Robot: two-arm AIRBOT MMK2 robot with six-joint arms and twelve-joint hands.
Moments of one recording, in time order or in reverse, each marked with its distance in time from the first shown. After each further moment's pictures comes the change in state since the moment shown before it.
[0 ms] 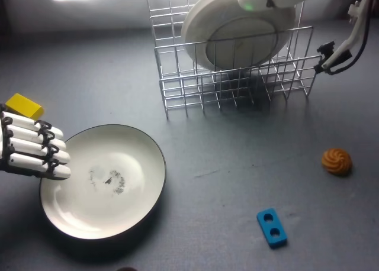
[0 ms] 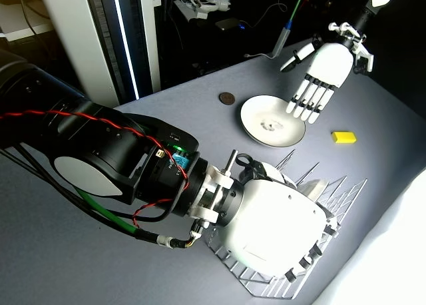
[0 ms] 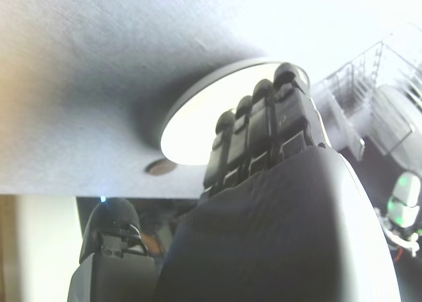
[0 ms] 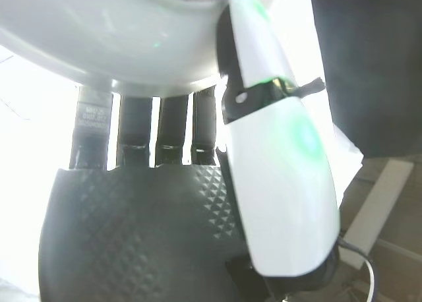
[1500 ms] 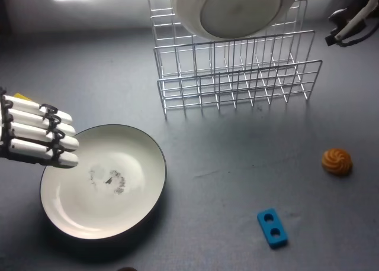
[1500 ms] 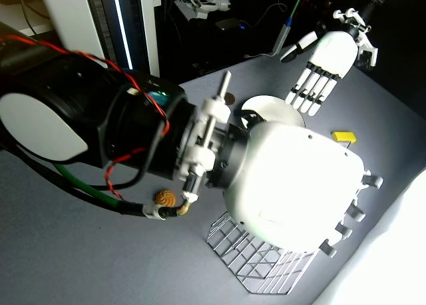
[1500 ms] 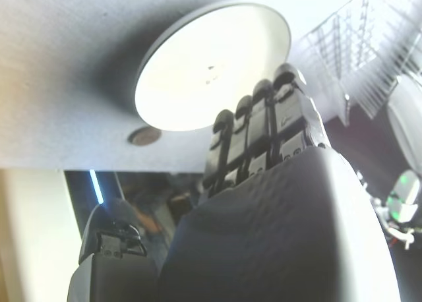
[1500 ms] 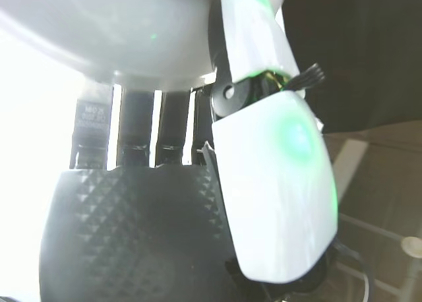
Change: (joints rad) left arm -0.085 0.041 -0.024 0.012 -0.077 -0.023; right arm 0.123 0.098 -0.115 -0.149 -0.034 0.078
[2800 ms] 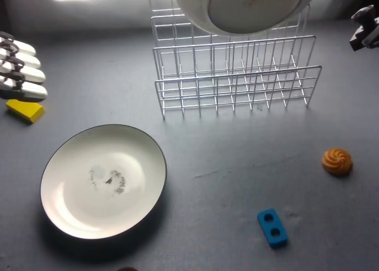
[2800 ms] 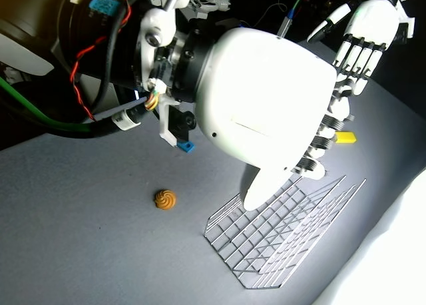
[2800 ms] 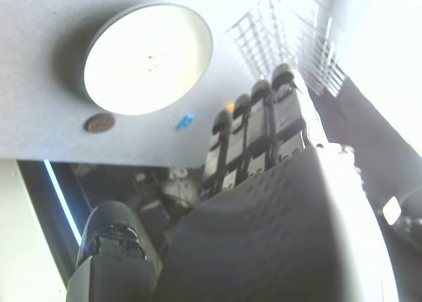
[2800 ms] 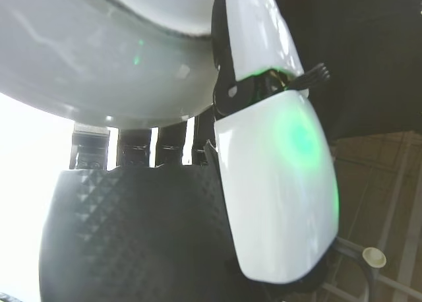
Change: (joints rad) left arm -0.370 0.089 0.061 0.224 -0.123 -0.216; right arm 0.134 0.169 -0.299 0.529 -0.105 -0.708
